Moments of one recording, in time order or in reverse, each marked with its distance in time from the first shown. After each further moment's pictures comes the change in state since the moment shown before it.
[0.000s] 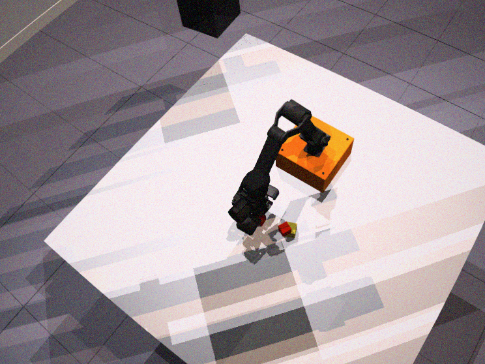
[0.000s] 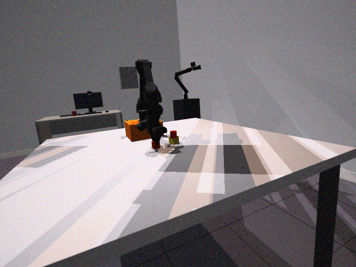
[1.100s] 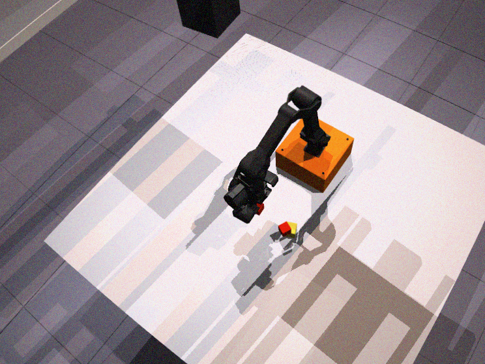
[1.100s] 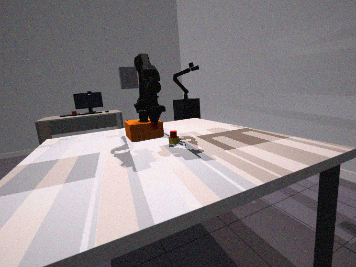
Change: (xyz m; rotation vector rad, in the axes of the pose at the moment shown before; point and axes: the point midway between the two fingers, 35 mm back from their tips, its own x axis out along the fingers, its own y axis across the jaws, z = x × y) arm -0.099 0.003 0.000 0.008 -0.002 0.010
